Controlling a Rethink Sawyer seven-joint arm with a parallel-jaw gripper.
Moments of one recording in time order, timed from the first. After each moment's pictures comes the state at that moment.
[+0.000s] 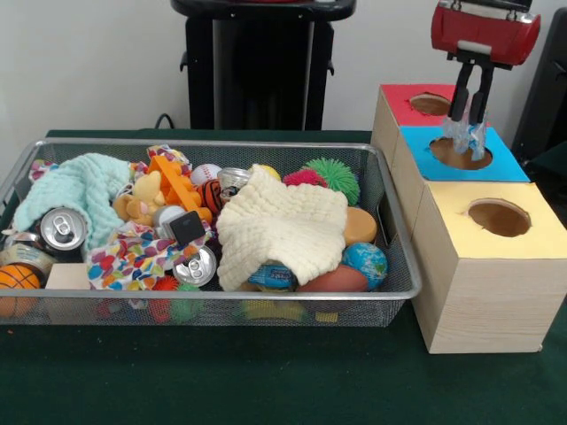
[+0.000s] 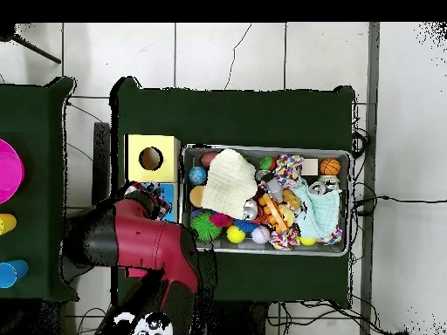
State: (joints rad) arm 0.38 -0.68 -0.40 1.72 0.32 0.36 2.23
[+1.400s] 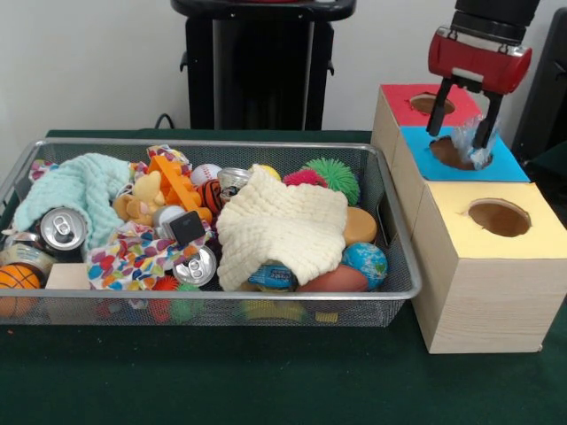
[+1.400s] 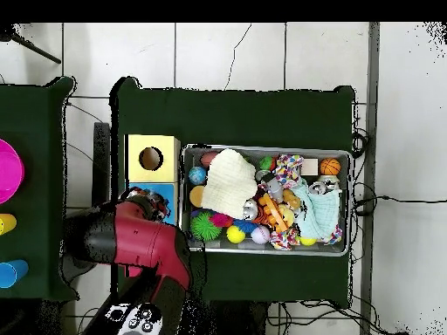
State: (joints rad) arm 0.43 -0.59 -0.44 1.72 0.41 0.37 2.23
